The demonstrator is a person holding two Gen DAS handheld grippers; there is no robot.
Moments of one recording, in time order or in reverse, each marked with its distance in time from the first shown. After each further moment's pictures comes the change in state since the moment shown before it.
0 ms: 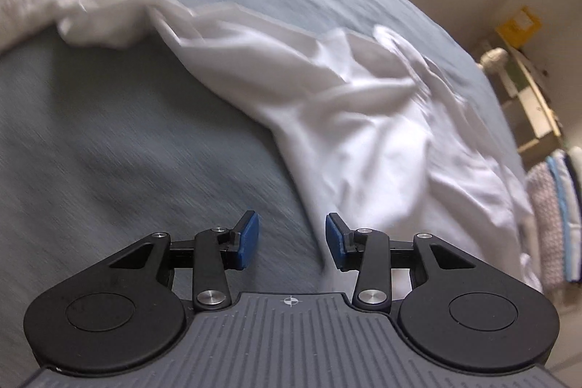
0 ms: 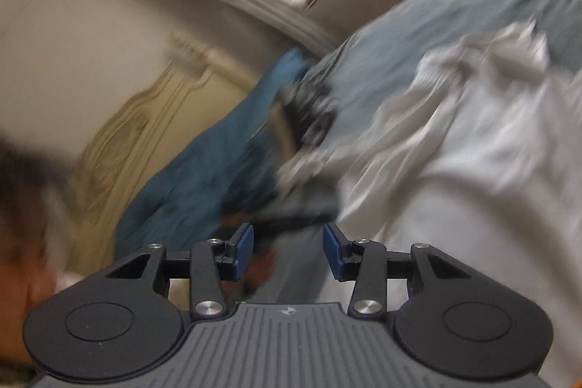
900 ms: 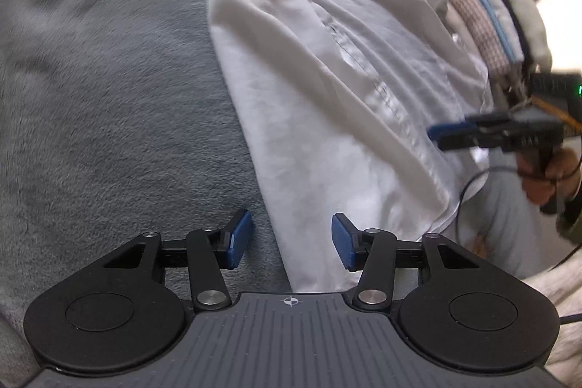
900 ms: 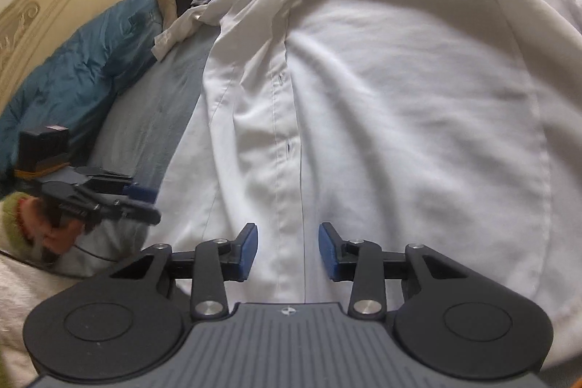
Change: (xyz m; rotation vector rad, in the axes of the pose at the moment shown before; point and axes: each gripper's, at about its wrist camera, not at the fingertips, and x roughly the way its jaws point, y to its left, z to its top) left arm -0.030 -0.034 -0.137 0.365 0.316 -0.111; right arm 0.090 -0.056 -0.112 -0.100 0.230 -0.444
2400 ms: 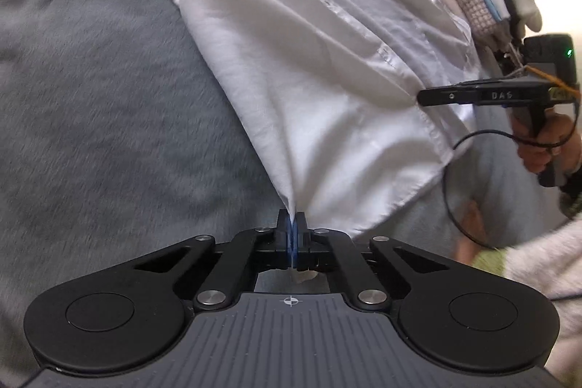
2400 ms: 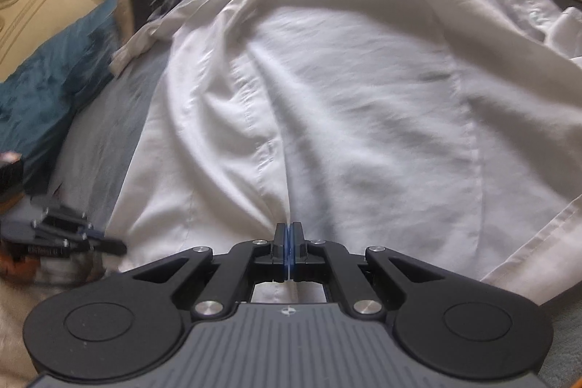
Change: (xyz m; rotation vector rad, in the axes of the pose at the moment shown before) left arm -0.018 -0.017 -0.031 0.030 0.097 -0.022; right arm -0.014 -0.007 -0.027 0.079 -0.039 -0.117
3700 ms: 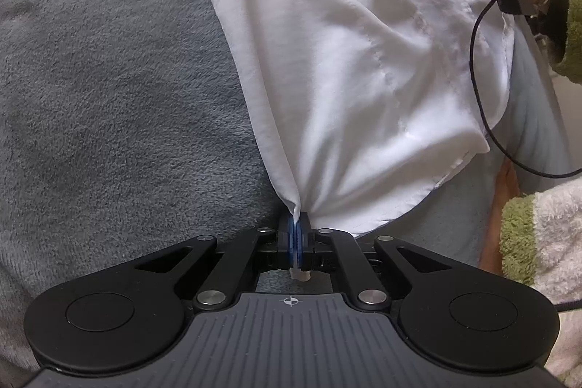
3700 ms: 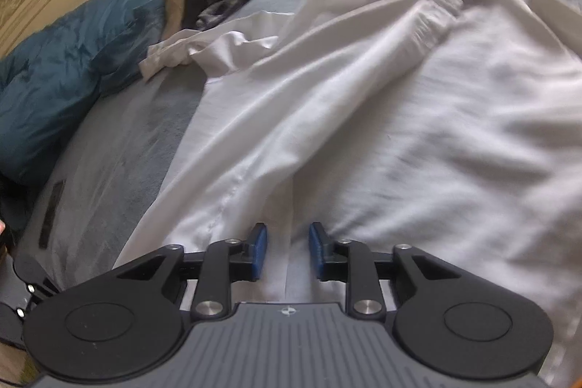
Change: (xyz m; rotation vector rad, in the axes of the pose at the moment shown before) left arm 0.019 0.011 0.004 0.036 0.117 0.097; right arm 0.091 0.040 0.140 -0.307 -0.028 0.077
